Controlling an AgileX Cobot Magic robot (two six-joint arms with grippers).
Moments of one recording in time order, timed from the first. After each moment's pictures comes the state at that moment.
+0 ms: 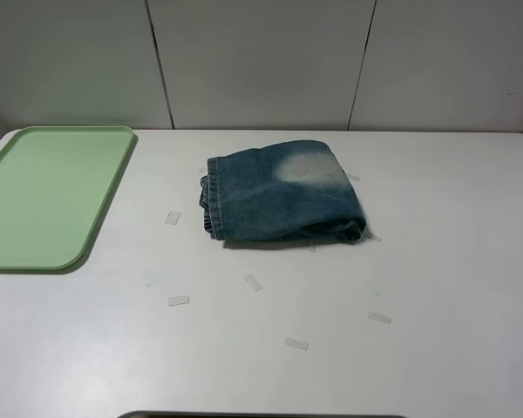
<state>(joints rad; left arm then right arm) -0.12 -0.01 -0.48 0.14 1.06 0.00 0.15 -0.01 -0.50 -0.10 1.02 0.14</state>
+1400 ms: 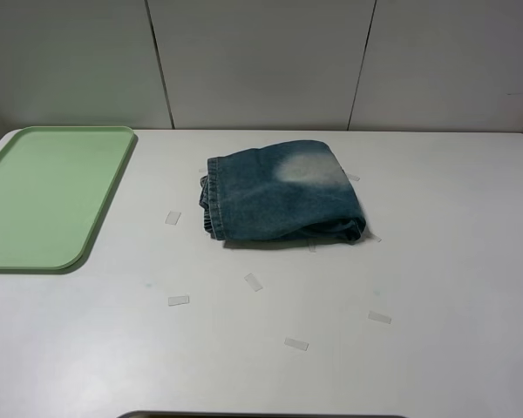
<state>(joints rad) -0.12 0.27 -0.49 -0.37 0.78 -0.02 0.15 -0.01 -0.50 -0.10 1.02 0.14</state>
